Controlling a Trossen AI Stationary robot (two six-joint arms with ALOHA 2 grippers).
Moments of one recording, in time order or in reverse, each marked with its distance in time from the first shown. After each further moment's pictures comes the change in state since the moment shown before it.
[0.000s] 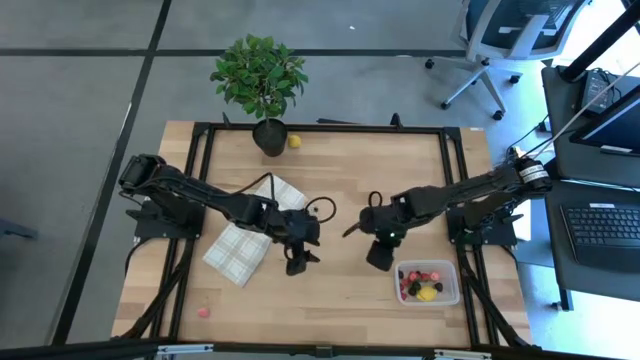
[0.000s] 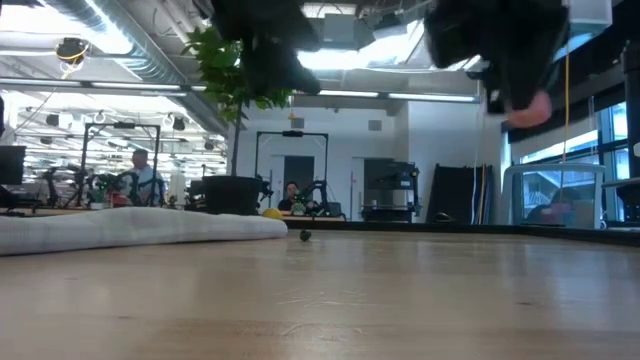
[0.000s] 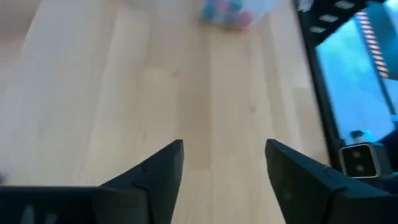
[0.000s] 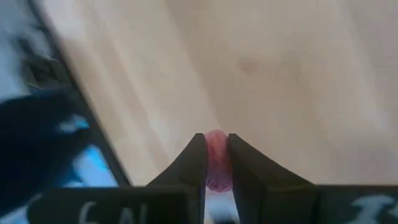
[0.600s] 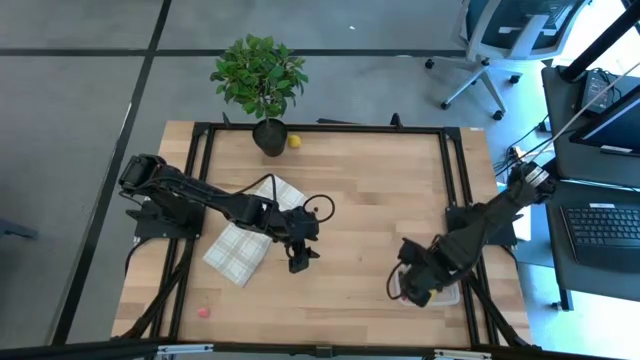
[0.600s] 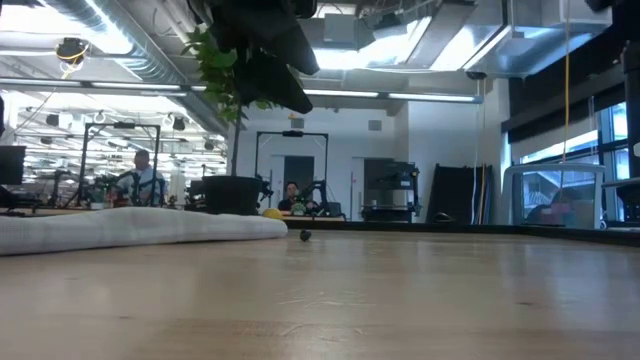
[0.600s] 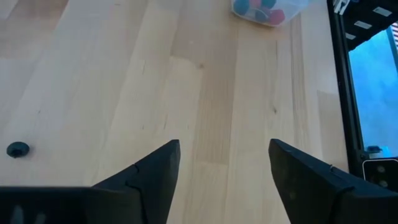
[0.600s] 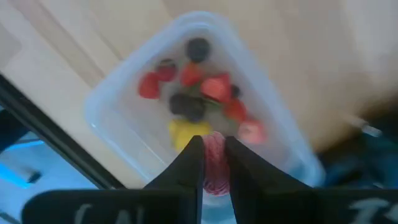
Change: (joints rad) left arm -0.003 0.002 -0.001 -0.045 -0.078 -0.088; right arm 0.474 -0.003 0.124 -0.462 0.214 0.560
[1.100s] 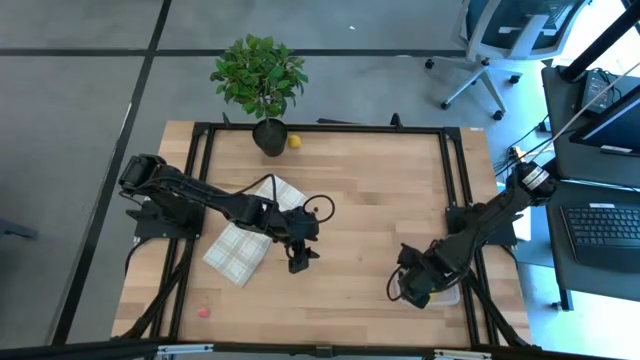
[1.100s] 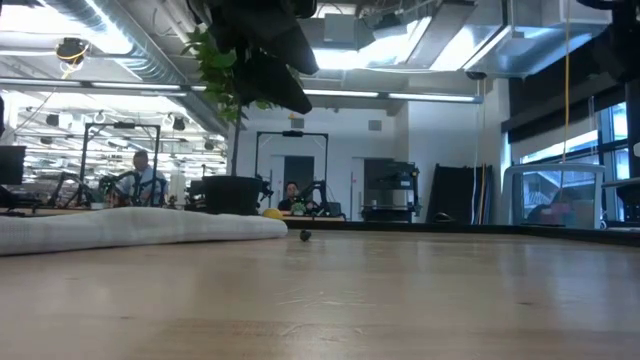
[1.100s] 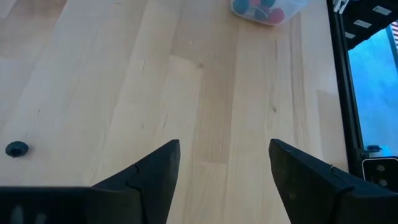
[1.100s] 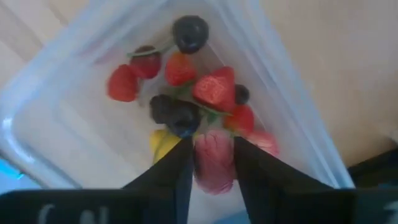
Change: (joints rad) left arm 0.000 0.000 -0.001 -0.001 0.000 0.000; right arm 0.013 0.000 -0.232 0.238 -0.045 -0.006
